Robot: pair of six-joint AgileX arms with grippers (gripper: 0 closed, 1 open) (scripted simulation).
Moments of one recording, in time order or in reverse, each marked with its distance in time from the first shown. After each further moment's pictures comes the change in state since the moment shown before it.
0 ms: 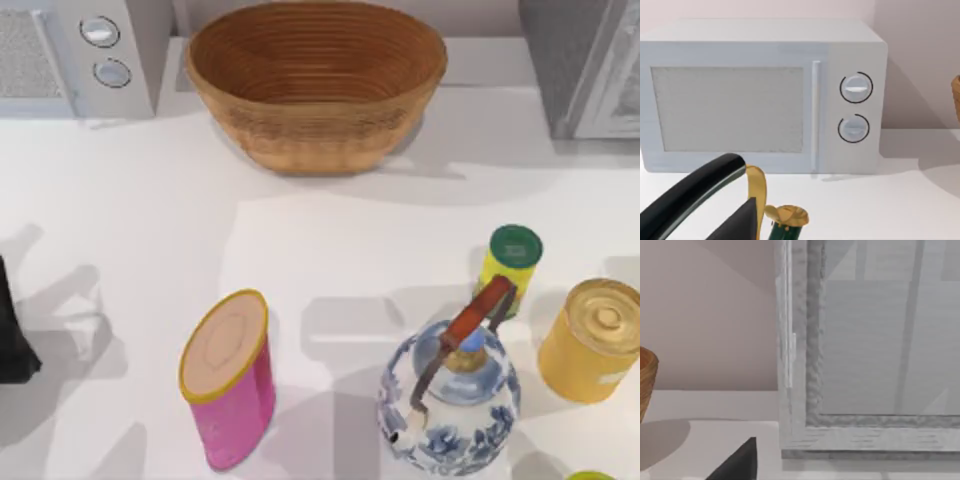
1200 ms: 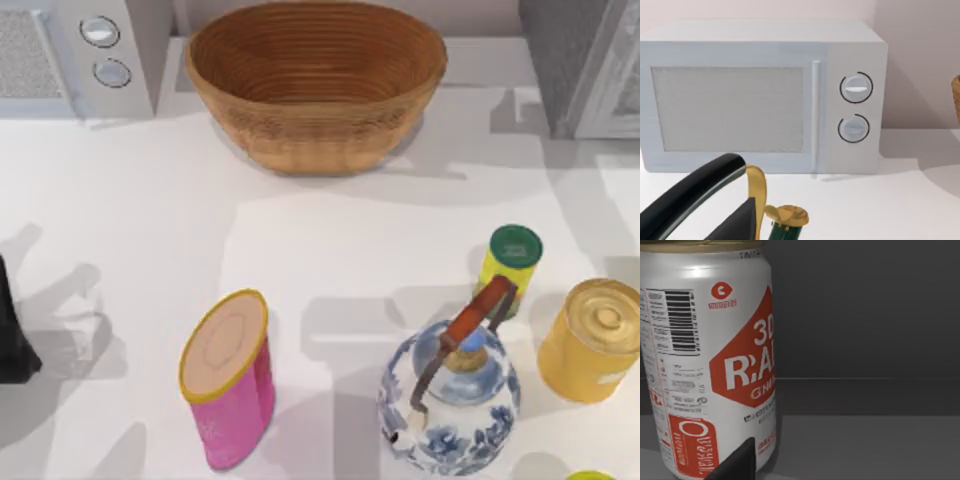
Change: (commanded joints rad) left arm 0.000 0.000 0.000 0.000 0.000 0.000; right arm 0.153 1.140 1.510 -0.364 0.172 0.014
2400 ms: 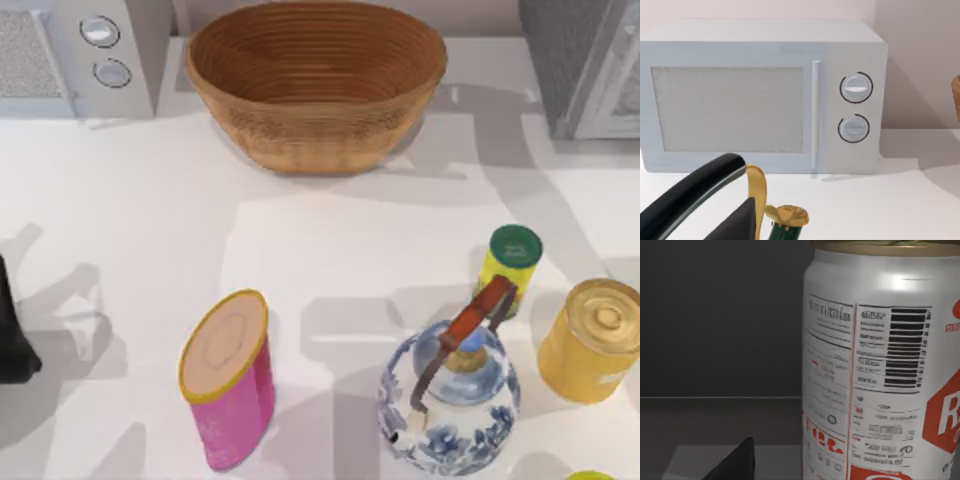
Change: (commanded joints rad) left arm 0.000 0.000 0.000 0.000 0.000 0.000; right arm 0.231 0.189 0.134 0.058 0.253 -0.001
